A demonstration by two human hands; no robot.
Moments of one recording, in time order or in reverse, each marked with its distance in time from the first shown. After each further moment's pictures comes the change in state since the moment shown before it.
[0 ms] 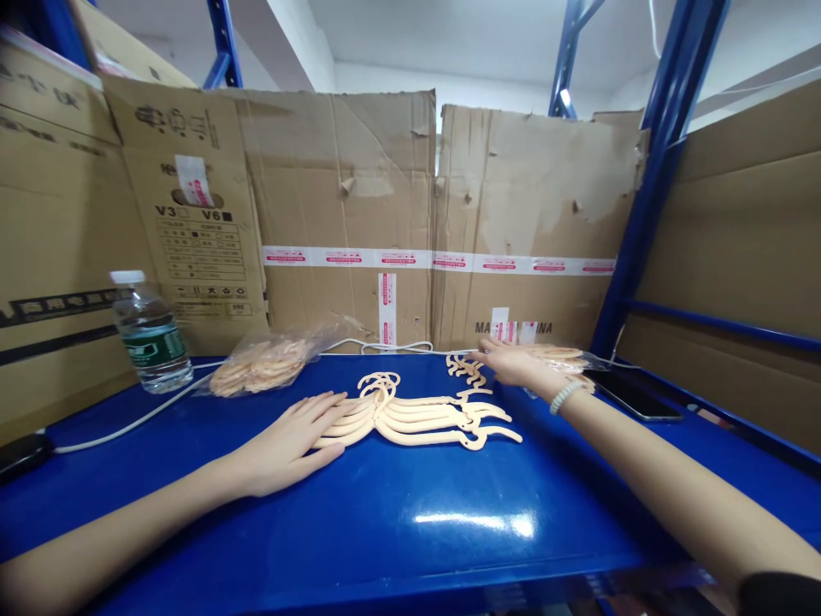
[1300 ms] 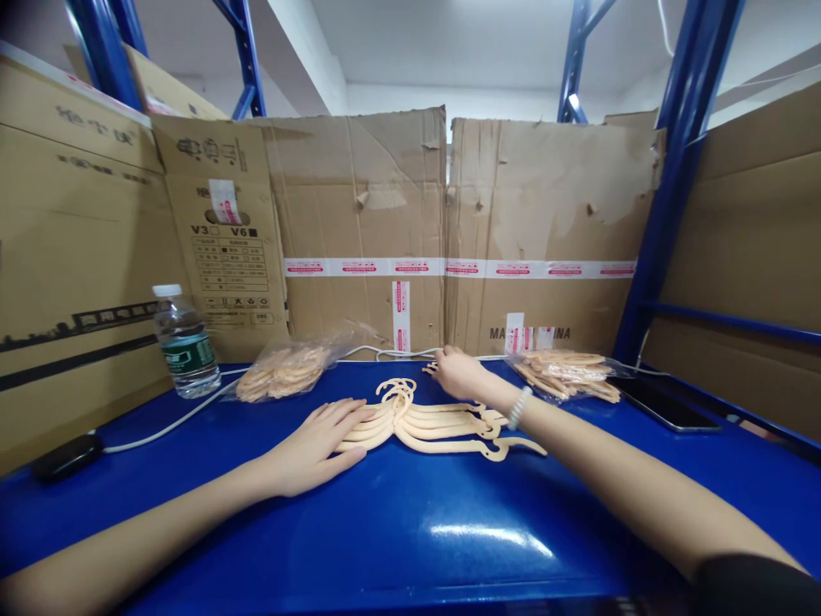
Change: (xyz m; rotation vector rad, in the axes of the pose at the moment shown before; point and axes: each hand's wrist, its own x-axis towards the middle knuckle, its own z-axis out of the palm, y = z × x) left_hand 0.003 0.005 0.000 -0.016 0.007 -0.021; right_hand 0.046 -0.111 -0.041 0.191 0.025 0.145
